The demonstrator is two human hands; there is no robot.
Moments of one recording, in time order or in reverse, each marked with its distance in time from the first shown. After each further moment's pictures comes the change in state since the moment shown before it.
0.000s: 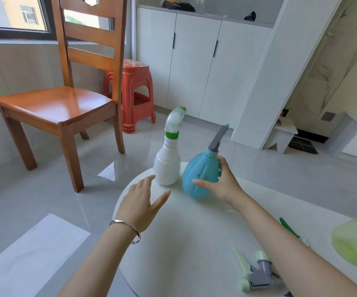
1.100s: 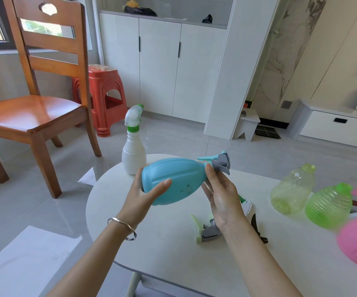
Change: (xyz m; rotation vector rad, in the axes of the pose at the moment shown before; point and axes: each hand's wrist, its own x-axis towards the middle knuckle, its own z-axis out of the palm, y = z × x) left_hand -0.066 0.099 0.000 -1.097 -0.194 0.046; right_hand -0.151 -0.049 -0.034 0.832 0.352 0.097
